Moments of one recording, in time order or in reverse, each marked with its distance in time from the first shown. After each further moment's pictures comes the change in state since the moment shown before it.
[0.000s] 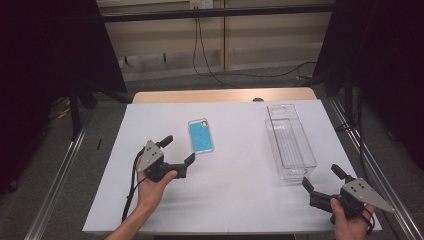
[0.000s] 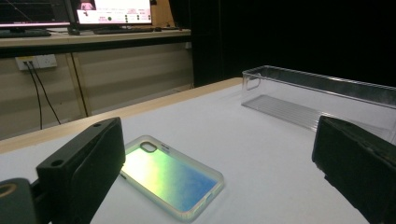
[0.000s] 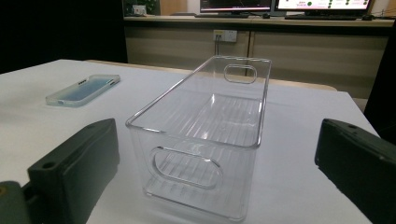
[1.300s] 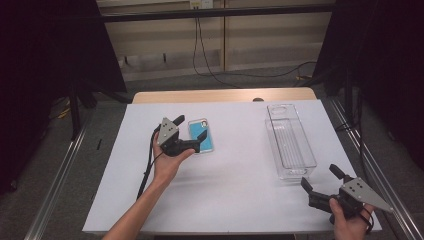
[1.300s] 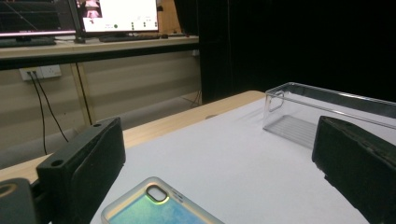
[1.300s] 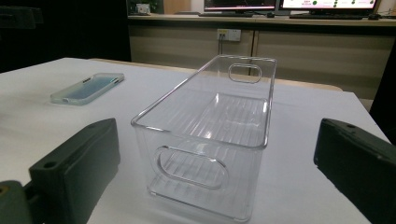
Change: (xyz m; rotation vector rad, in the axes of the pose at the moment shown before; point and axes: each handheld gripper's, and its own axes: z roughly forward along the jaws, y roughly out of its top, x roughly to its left) left arm 0.019 0.017 0.068 -0.021 0.024 0.008; right arm 0.002 0.000 0.001 0.003 0.015 -0.008
